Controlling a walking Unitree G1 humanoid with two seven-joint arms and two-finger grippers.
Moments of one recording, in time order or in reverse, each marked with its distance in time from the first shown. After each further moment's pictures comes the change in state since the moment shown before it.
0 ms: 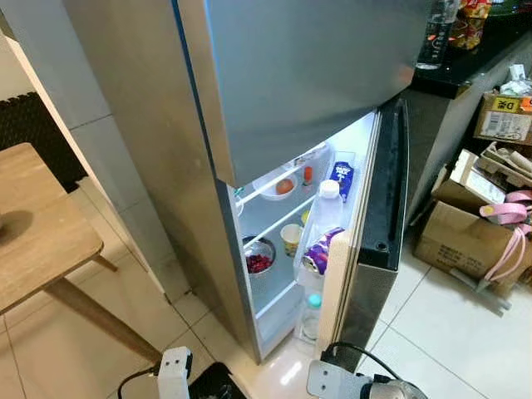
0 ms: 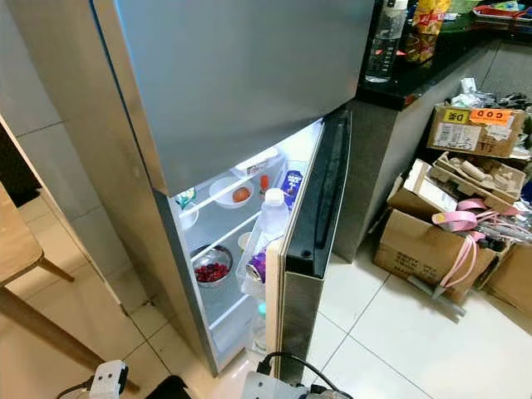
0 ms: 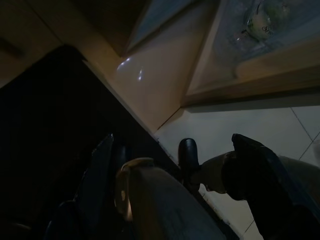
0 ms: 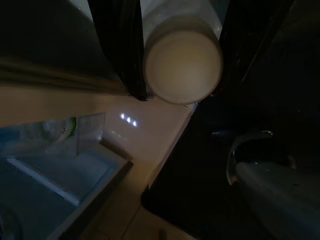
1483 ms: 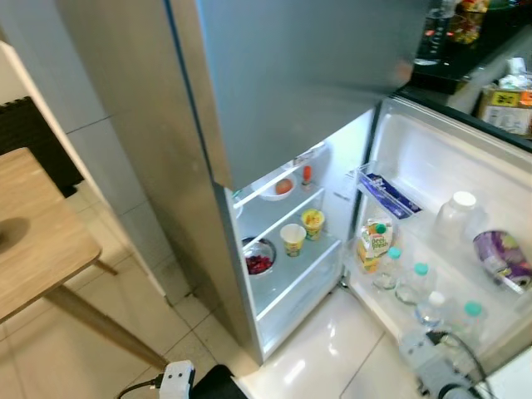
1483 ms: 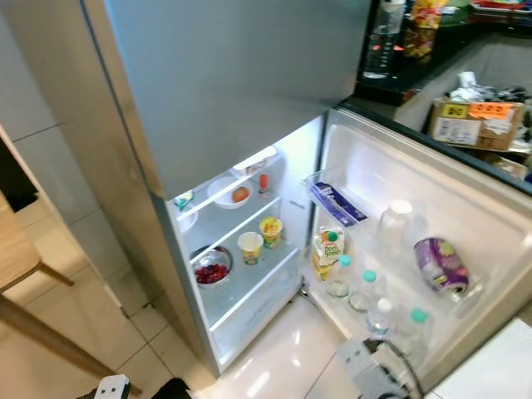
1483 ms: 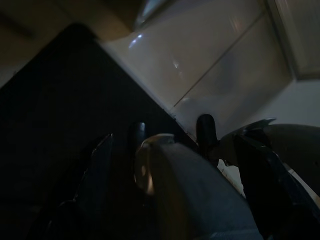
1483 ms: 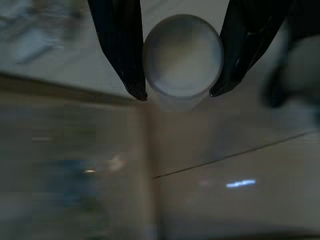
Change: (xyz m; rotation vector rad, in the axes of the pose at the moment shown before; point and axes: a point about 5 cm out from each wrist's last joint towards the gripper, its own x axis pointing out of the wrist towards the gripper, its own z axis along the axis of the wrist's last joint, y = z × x) left arm 0.003 -0.006 -0.007 0.075 0.075 -0.008; right arm -0.071 0.004 -0.107 0.509 0.389 -0.694
